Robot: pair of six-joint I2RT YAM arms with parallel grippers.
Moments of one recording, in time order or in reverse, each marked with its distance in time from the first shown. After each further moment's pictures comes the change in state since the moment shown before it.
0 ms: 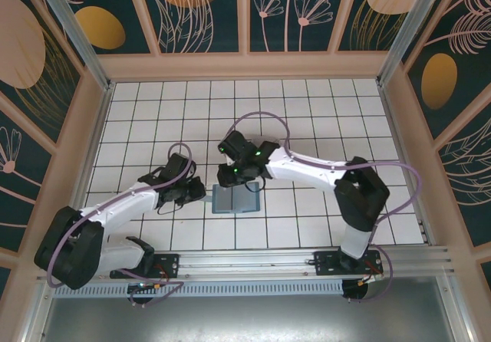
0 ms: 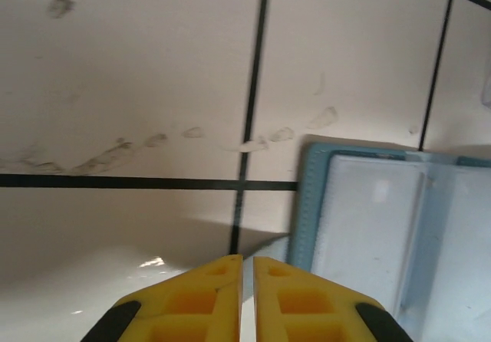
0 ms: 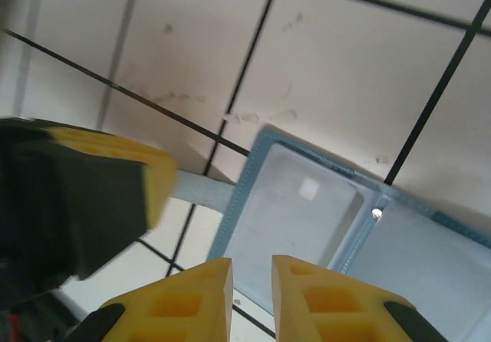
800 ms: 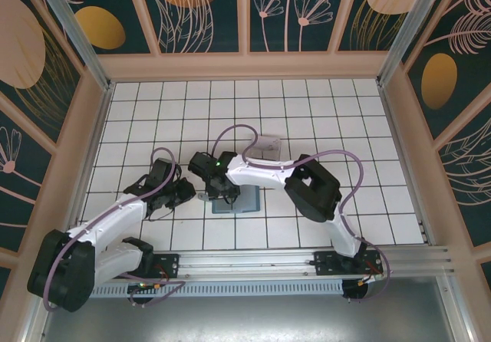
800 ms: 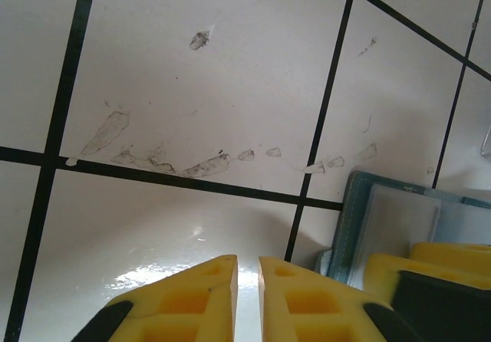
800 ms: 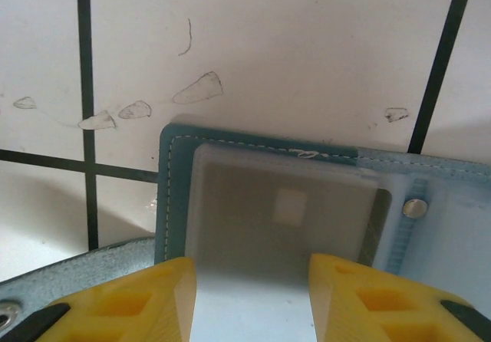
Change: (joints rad) left arm 0.101 -0.143 -0.097 0.021 0.007 -0.027; right arm 0.121 0.339 0.293 -0.275 0.226 0.286
